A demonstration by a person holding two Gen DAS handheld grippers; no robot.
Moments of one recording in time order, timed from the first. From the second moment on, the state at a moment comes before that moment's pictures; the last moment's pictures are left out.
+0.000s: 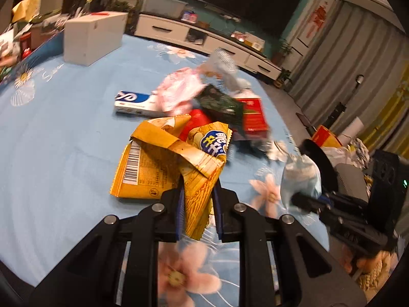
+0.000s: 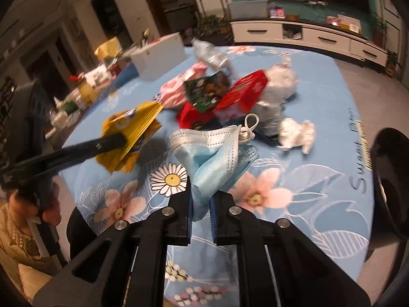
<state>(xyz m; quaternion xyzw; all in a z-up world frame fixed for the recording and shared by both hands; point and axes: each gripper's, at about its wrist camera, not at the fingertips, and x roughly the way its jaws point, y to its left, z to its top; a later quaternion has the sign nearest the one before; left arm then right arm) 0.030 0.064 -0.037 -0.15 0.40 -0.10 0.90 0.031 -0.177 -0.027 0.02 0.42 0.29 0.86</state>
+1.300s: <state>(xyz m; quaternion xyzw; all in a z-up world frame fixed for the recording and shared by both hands) 0.130 -0.253 -0.012 0.03 0.39 -0.36 0.85 0.037 -0.449 -0.043 0.27 0.33 0.05 0.91</state>
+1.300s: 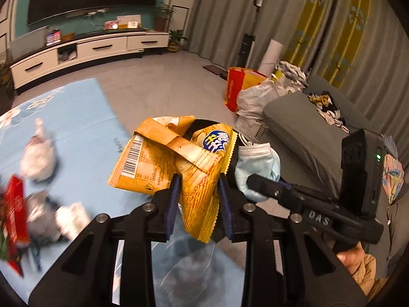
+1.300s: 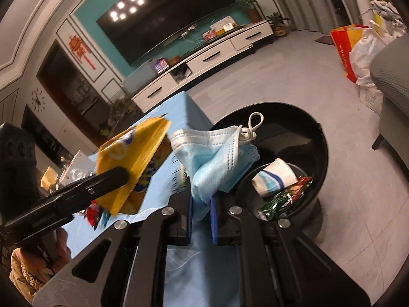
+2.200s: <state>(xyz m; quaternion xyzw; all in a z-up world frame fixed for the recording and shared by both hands) 0.080 -0.171 -0.052 0.02 0.46 -0.26 0.85 0.031 -0.421 -0.061 0.30 0.38 0.08 0.87</state>
